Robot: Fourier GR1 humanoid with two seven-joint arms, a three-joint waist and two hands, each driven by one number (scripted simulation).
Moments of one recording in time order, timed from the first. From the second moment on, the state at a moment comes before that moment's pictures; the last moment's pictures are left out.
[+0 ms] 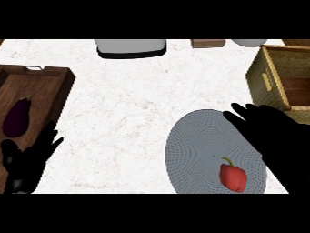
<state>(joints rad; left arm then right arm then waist) 0.12 0.38 -0.13 -1.49 0.28 0.17 0.18 -0.59 -0.91 0.58 -2.25 0.06 0.48 1.06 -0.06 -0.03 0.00</state>
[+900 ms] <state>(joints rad) 0.09 0.35 -0.15 -1.50 0.26 0.16 0.18 -0.51 -0.99 0.64 -2.33 0.05 0.39 1.13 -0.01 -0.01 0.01</state>
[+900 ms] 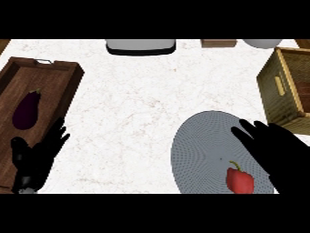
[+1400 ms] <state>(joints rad) 0.09 0.35 -0.15 -1.49 0.24 0.15 0.18 -0.40 -0.94 0.74 -2.27 0.23 0.35 1.09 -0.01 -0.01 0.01</state>
